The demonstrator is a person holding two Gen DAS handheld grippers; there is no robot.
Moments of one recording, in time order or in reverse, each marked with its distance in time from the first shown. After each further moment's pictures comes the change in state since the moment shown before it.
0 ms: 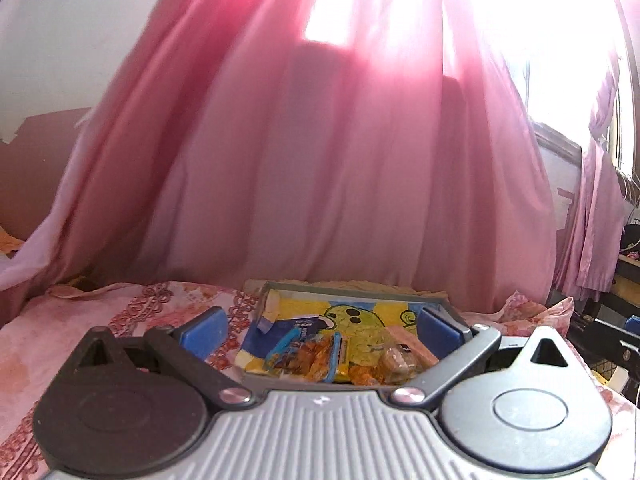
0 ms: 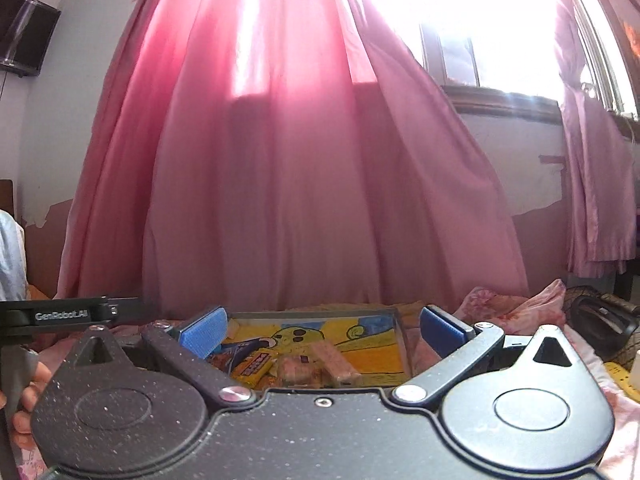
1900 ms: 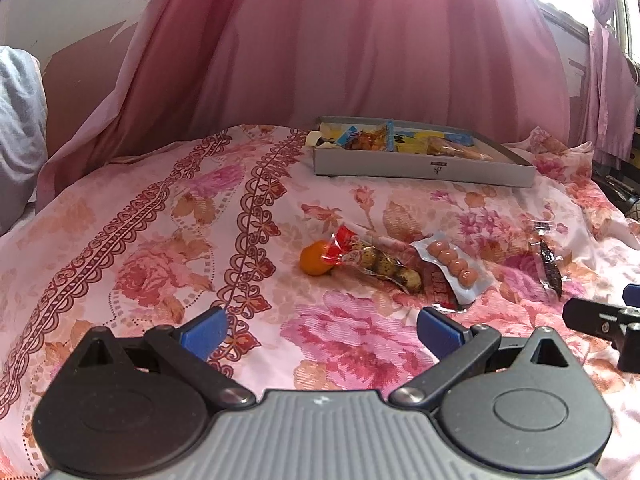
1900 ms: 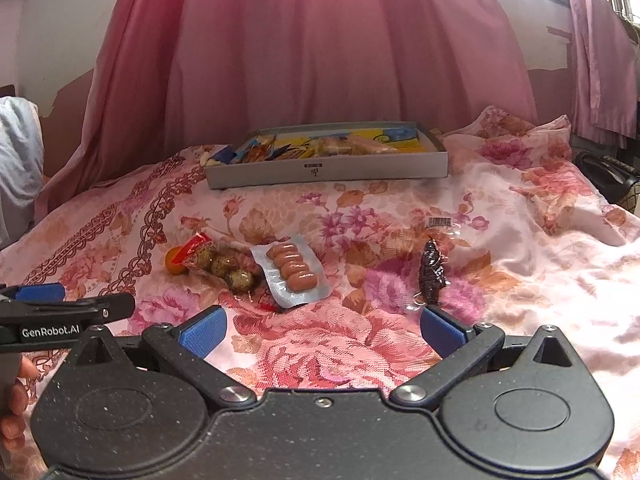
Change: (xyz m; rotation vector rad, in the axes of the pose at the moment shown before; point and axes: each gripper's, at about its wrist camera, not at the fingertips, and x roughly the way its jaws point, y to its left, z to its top) left arm -0.074 0.052 -0.151 0.093 0.295 0.091; right arm -0.057 0.061 -0.147 0.000 0.397 -0.005
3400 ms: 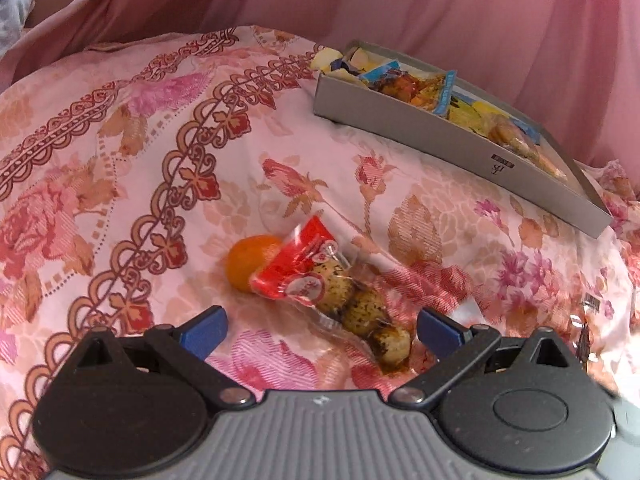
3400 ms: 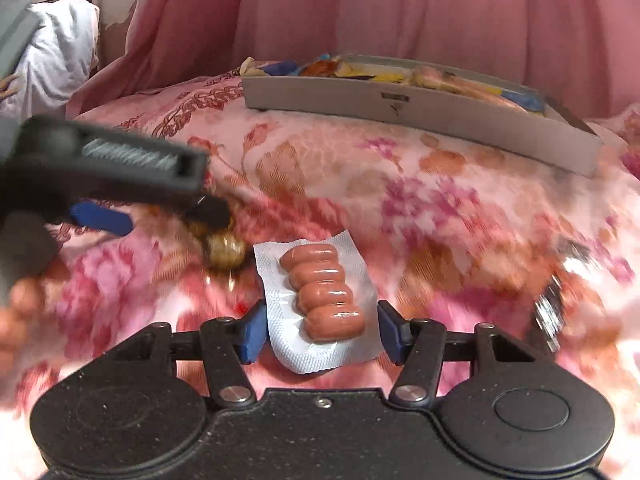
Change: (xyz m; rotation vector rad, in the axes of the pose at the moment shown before) left arm 0.138 -0.028 0.048 -0.315 0.253 0.021; right arm 0.143 -0.018 0.015 -0.258 0.160 0.239
